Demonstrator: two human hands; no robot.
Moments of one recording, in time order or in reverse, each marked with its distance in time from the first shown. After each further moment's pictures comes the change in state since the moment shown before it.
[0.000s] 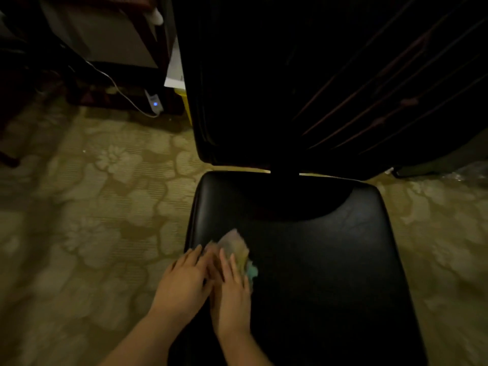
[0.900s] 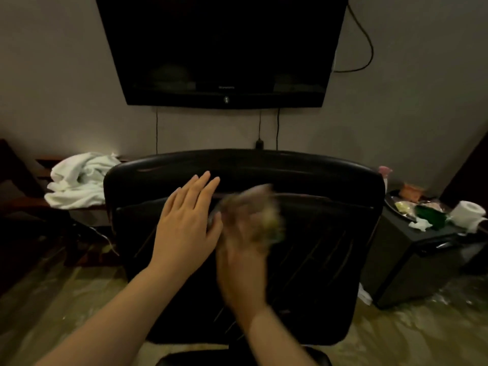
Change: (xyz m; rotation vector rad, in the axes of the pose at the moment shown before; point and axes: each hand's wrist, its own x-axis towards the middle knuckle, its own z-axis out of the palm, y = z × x) left_hand 0.070 0.245 -0.382 0.157 0.992 0.292; right_hand 0.113 -0.051 -0.423 -0.066 1.081 -0.428
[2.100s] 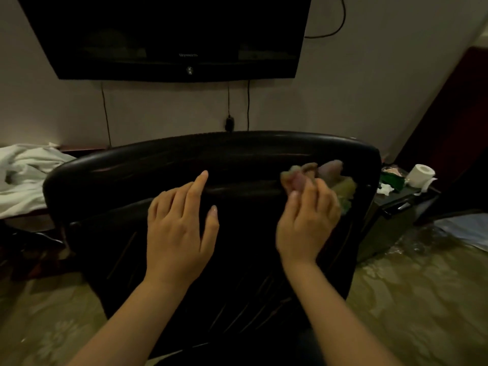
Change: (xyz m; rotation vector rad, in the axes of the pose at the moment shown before) left_hand 0.011 -0.021 0.041 -0.248 0.081 0.020; right_hand 0.049 0.065 -0.030 -0.220 0.473 0.342
